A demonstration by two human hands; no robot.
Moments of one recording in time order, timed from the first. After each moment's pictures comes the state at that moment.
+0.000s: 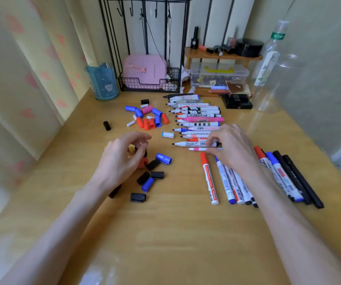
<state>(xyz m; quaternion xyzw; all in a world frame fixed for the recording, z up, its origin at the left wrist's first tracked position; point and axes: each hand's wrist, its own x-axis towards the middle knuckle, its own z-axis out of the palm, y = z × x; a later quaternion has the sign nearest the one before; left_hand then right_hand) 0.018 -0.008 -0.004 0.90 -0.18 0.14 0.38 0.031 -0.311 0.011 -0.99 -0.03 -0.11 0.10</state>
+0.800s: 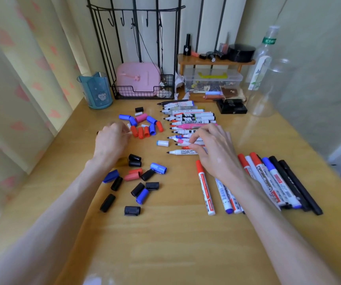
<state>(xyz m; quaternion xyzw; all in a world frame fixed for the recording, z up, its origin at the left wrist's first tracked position) 0.129 -0.007 -0.014 0.97 -0.02 0.14 0.19 0.032 -0.290 0.004 -0.95 -0.11 -0.22 0.20</state>
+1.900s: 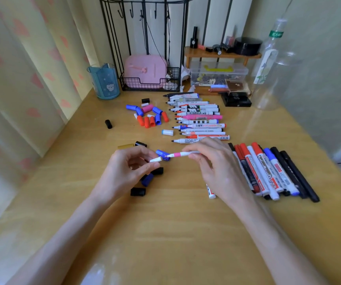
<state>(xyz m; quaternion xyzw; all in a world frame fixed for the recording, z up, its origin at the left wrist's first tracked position) -0.025 -0.018 -0.004 0.83 -0.16 0.01 0.53 -0.042 -0.272 0.003 -0.90 -0.20 -0.25 0.29</state>
